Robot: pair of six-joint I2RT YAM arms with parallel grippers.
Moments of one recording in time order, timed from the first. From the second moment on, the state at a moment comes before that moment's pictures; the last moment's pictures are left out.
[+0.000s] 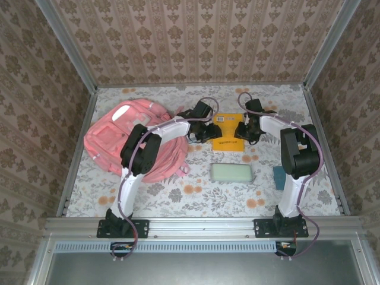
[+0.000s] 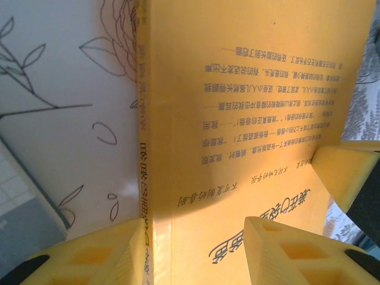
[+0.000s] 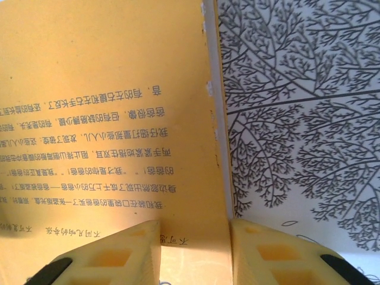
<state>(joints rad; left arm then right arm) -0.72 2.25 1.67 -0.40 0.40 -0.80 0.14 1.94 1.27 -0.56 -0.17 0.43</state>
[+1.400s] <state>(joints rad) -0.68 2.24 1.65 -0.12 0.72 -0.74 0.09 1.91 1.23 -0.55 -0.14 0.44</state>
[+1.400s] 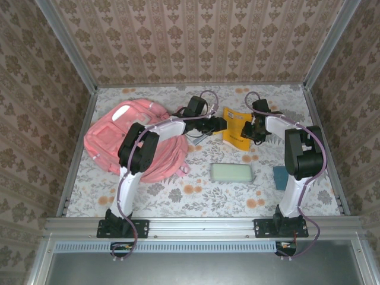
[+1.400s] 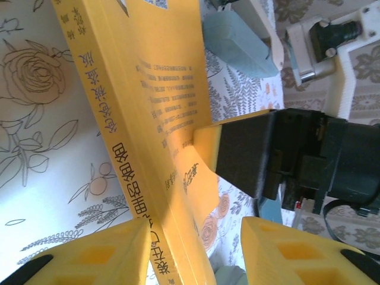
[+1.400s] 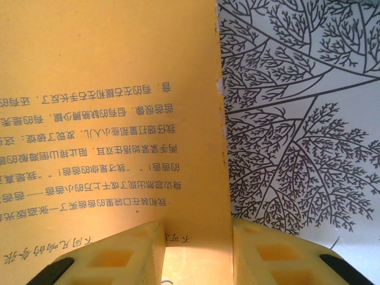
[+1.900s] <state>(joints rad) -0.77 2.26 1.84 -0.53 0.39 -0.46 0.09 1.90 1.22 -0.55 -0.15 0.44</state>
